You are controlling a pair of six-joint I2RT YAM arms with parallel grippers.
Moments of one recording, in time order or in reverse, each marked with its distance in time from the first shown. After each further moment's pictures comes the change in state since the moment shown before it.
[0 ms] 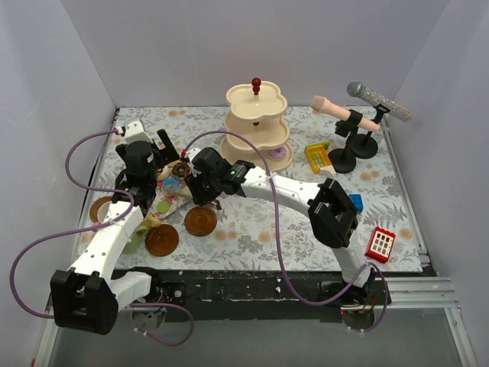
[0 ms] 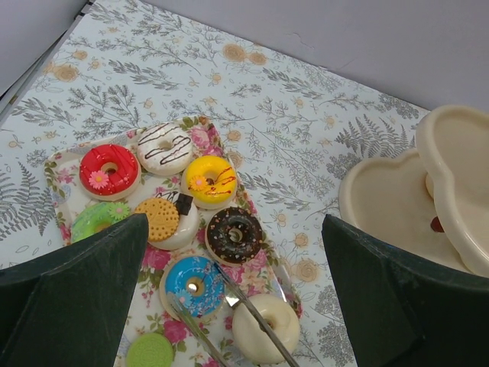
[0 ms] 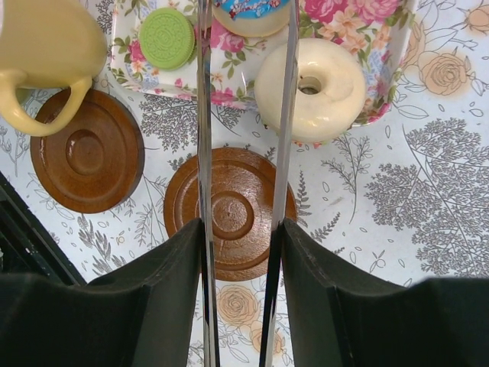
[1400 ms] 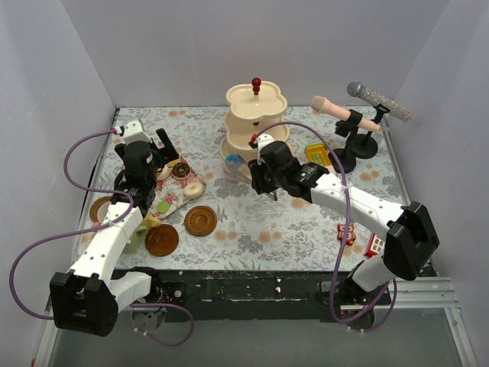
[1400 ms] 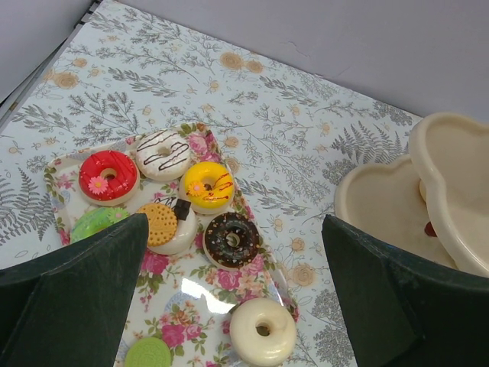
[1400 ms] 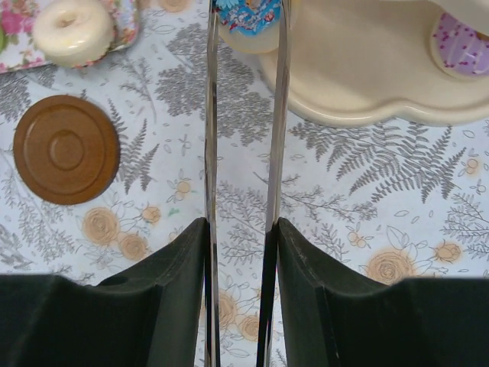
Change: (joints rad) left arm 0.001 -0.012 0.000 0.010 -0.002 0.000; right arm -0.200 -0.549 -0.534 0.045 0.160 -0.018
